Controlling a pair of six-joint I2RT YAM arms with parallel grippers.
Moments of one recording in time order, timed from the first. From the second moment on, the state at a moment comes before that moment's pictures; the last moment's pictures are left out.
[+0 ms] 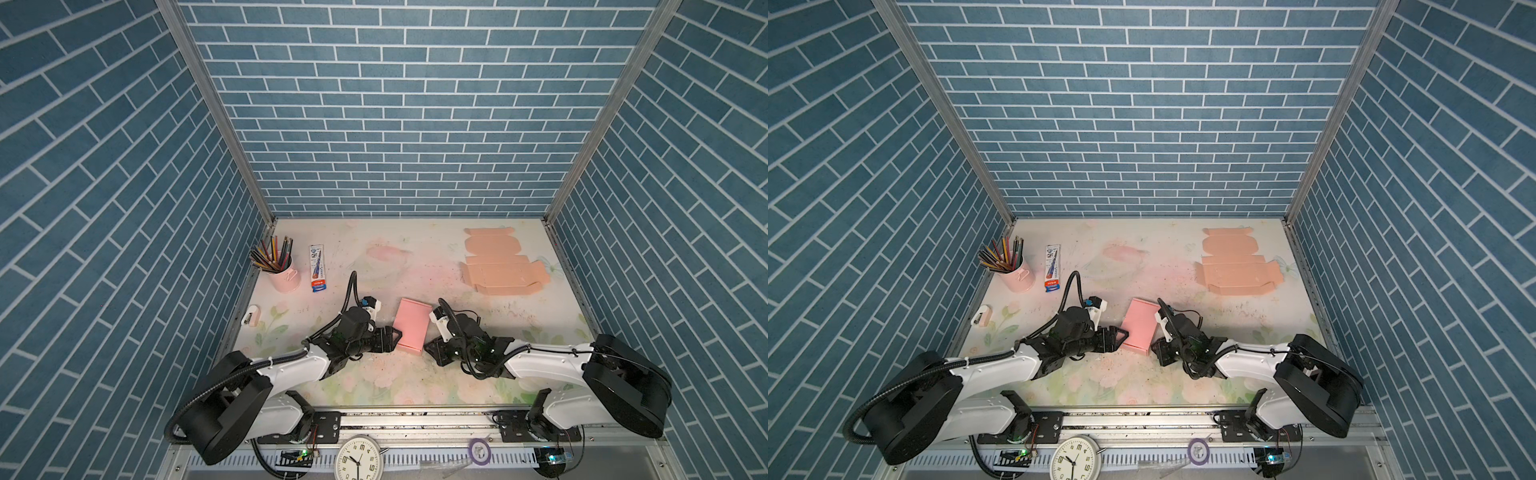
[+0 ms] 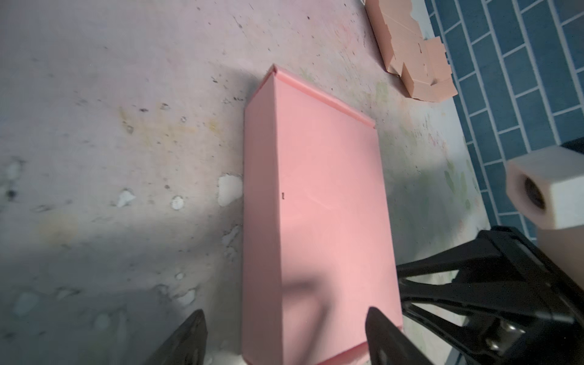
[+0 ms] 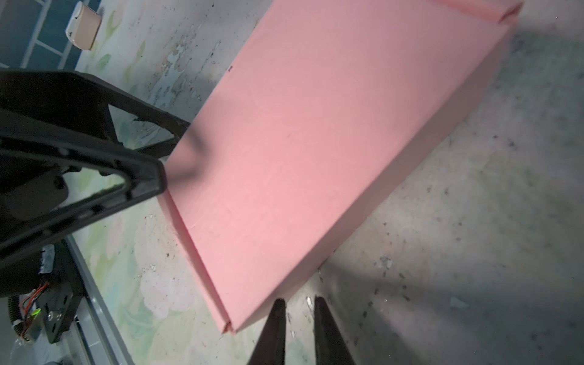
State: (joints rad) left arm -0.67 1.25 0.35 0.21 0.23 -0.66; right arm 0.94 1.37 0.44 0.16 -0.15 0.57
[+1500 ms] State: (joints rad) left arm -0.87 1.18 0.25 0.34 0.32 -0.66; right arm 0.61 1.80 1.01 -0.07 -0.47 0.28
